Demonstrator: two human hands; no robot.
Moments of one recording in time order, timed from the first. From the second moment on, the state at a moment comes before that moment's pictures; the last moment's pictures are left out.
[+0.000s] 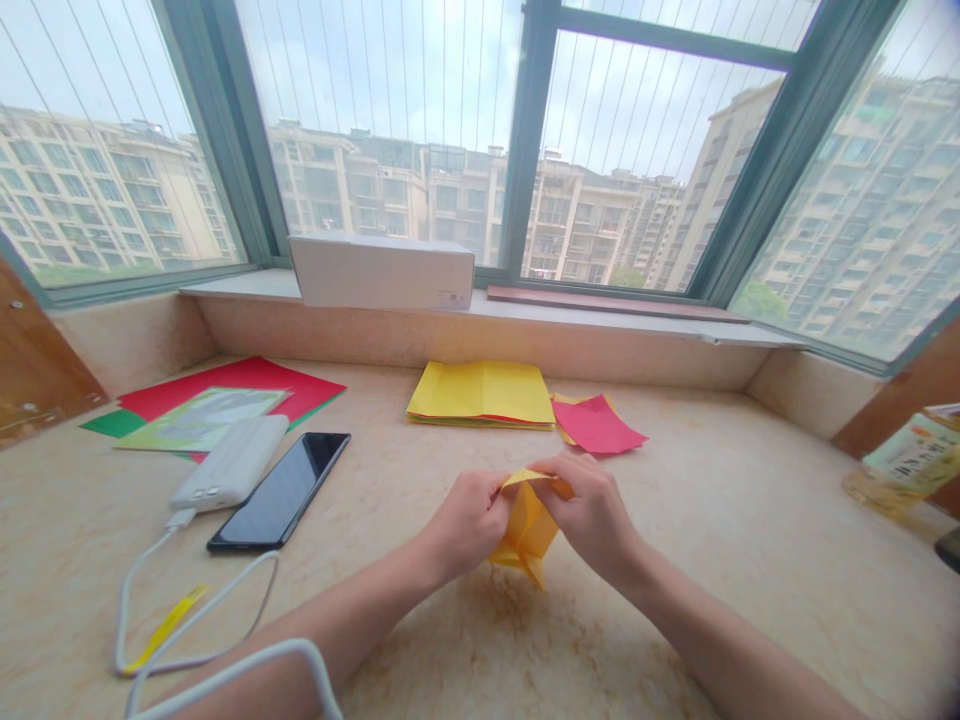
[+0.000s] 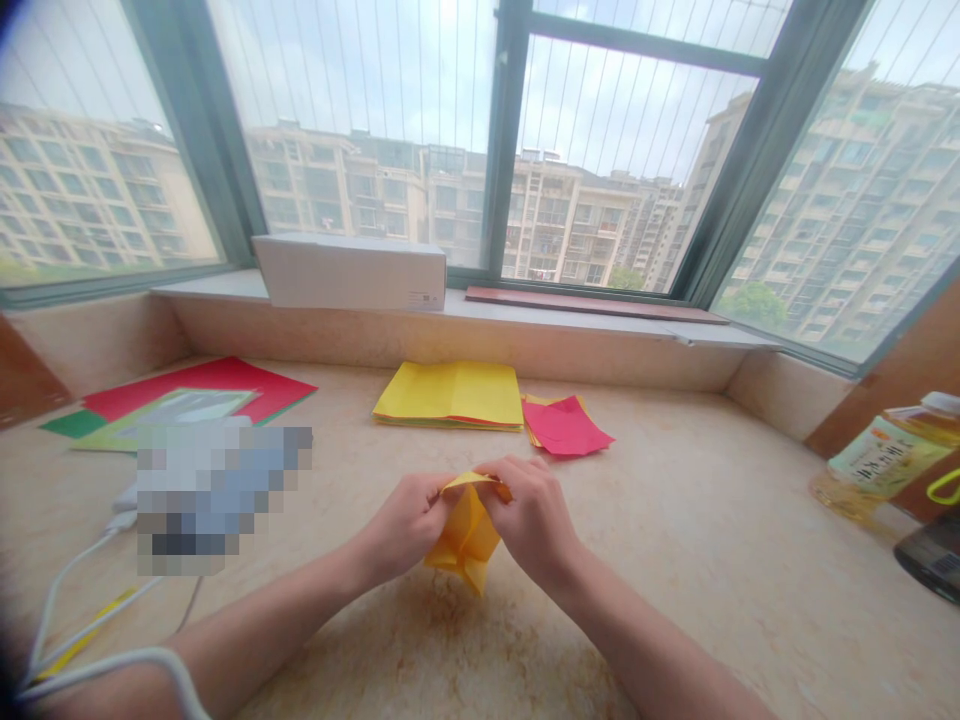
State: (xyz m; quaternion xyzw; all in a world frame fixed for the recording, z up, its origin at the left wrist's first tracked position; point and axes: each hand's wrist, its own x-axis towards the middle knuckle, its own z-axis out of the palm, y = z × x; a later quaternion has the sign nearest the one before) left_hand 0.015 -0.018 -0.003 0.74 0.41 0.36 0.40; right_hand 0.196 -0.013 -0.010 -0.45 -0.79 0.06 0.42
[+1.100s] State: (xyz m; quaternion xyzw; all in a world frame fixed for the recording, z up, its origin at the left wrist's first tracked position) left_hand 0.017 -0.007 -0.011 0.60 0.36 0.43 0.57; right_hand 0.204 -0.008 -0.012 -0.36 -0.84 -0.06 0.40
